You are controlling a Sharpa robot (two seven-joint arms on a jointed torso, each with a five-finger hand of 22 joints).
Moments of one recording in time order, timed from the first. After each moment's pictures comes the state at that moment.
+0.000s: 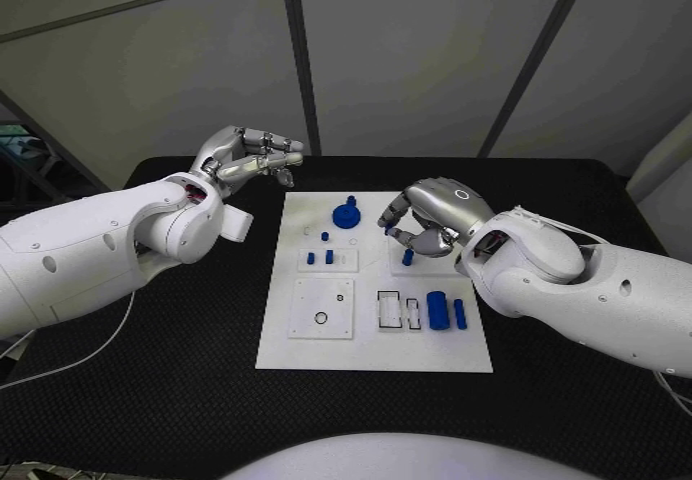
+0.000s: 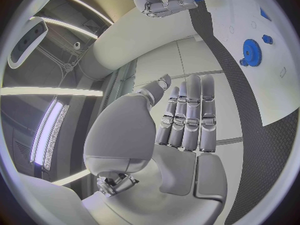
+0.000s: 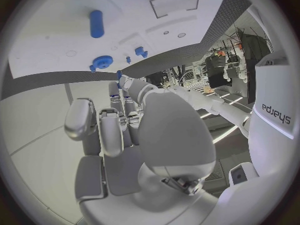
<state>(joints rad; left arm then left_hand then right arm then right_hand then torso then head) 1.15 -0.93 0.11 1.45 -0.31 -0.25 0.35 1.30 -0.14 0.45 -0.11 0.09 1.07 0.16 0.10 0.07 1.09 0.10 0.34 0.08 1.11 0.03 0.89 0.41 0.19 0.98 0.13 0.56 0.88 1.13 -0.76 0.04 1.68 -1.73 -0.43 -0.16 1.44 -0.11 0.53 -0.04 0.16 1.16 0.13 0.12 0.08 1.25 0.07 0.13 0.10 1.47 -0.01 1.42 1.31 0.10 1.31 0.09 1.34 1.17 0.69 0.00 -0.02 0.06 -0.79</state>
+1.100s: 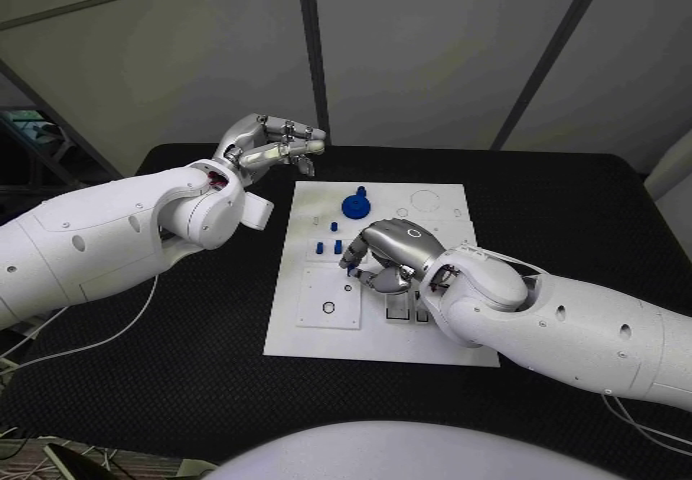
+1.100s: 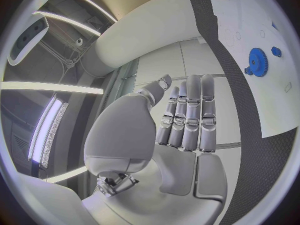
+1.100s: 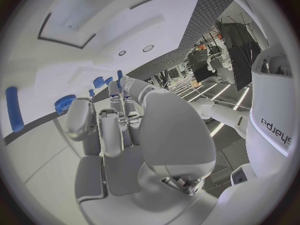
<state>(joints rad) 1.15 -0.89 0.11 1.44 -0.28 -0.24 0.36 1.30 -0.14 0.45 -0.11 0.09 1.07 0.16 0.10 0.07 1.09 0.10 0.34 0.08 1.11 0.03 0.89 0.41 0.19 0.98 0.13 0.56 0.88 1.03 -0.60 0.00 1.61 -1.69 -0.39 -0.12 1.42 -0.11 0.53 -0.04 0.16 1.16 0.13 0.11 0.08 1.25 0.07 0.12 0.10 1.47 -0.01 1.42 1.31 0.10 1.31 0.09 1.34 1.18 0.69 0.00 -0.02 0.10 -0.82</state>
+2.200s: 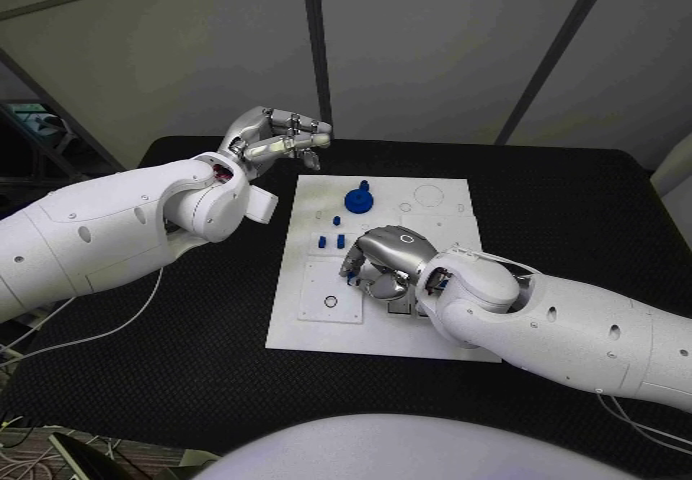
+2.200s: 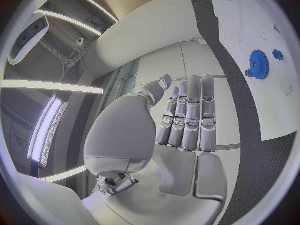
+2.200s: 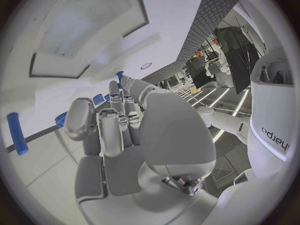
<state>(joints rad) 1.15 -0.89 0.11 1.44 -0.28 -0.23 0.36 1.30 -0.14 0.45 -0.11 0.09 1.07 0.16 0.10 0.07 1.09 0.10 0.34 0.08 1.11 0.03 0.89 0.41 0.19 0.98 0.13 0.56 0.88 1.03 -0.57 -0.03 1.59 -1.71 -0.32 -0.13 1.42 -0.12 0.53 -0.05 0.15 1.17 0.13 0.11 0.08 1.25 0.07 0.12 0.10 1.47 -0.01 1.42 1.31 0.10 1.31 0.09 1.34 1.17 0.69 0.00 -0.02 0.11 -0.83</state>
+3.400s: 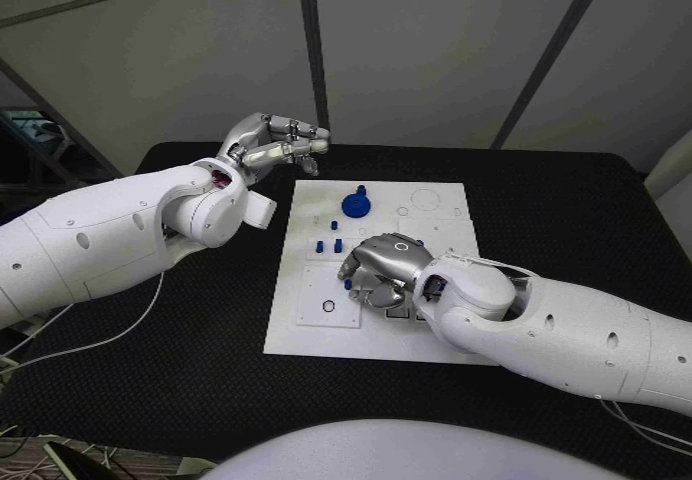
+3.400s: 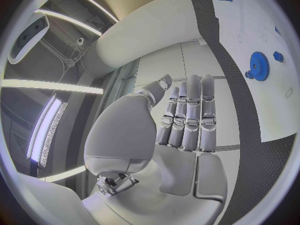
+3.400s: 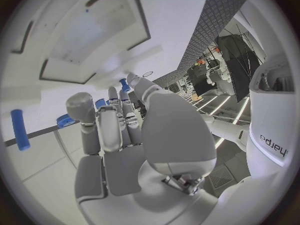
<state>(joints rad) 1.15 -0.88 0.11 1.44 -0.28 -0.23 0.35 1.30 -0.14 0.44 -0.12 0.09 1.07 0.16 0.10 0.07 1.08 0.10 0.34 0.08 1.10 0.03 0.89 0.41 0.19 0.98 0.13 0.56 0.88 1.03 -0.59 -0.03 1.61 -1.78 -0.27 -0.17 1.35 -0.16 0.38 -0.04 0.15 1.01 0.17 0.08 0.07 1.02 0.12 0.12 0.07 1.46 0.02 1.36 1.21 0.12 1.22 0.14 1.23 1.02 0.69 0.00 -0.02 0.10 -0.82</state>
